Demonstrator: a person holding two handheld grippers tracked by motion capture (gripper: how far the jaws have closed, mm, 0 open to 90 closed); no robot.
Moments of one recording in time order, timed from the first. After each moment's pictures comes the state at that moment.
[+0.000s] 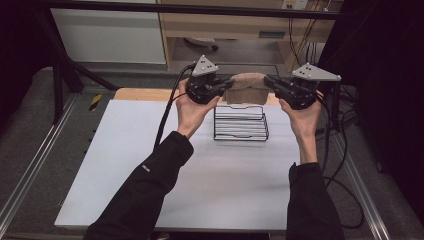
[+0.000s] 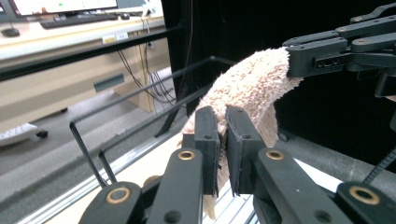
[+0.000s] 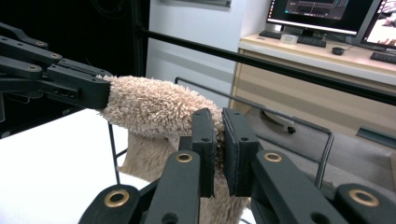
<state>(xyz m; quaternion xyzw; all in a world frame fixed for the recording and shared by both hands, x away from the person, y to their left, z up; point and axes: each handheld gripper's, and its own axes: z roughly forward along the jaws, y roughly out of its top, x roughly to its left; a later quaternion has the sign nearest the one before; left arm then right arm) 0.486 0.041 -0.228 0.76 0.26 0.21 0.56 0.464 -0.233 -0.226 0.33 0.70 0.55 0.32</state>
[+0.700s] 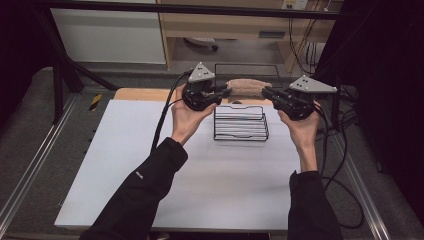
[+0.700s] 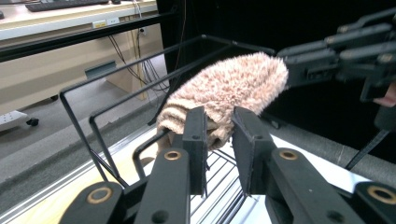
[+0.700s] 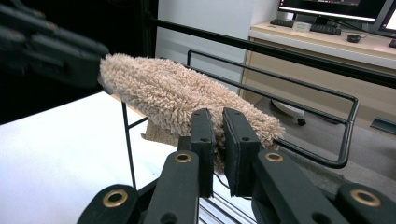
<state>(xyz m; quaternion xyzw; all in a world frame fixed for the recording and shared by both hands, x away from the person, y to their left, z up) 0.475 0.051 -0.231 0.76 0.26 0.19 0.56 0.456 -0.235 -0.251 0.32 0.72 0.54 0.30</state>
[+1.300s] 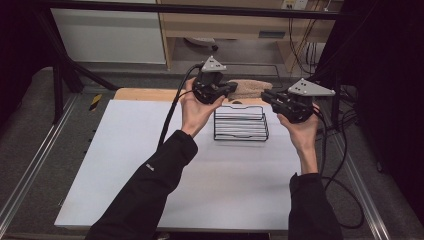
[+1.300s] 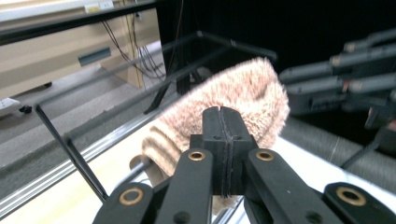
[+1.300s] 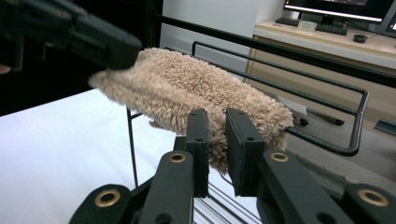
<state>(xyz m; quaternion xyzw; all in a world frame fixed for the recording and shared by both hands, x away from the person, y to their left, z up) 0.488 0.026 -0.228 0.79 0.27 0.18 0.52 0.455 -0.236 -0.259 0.31 0.72 0.54 0.30</state>
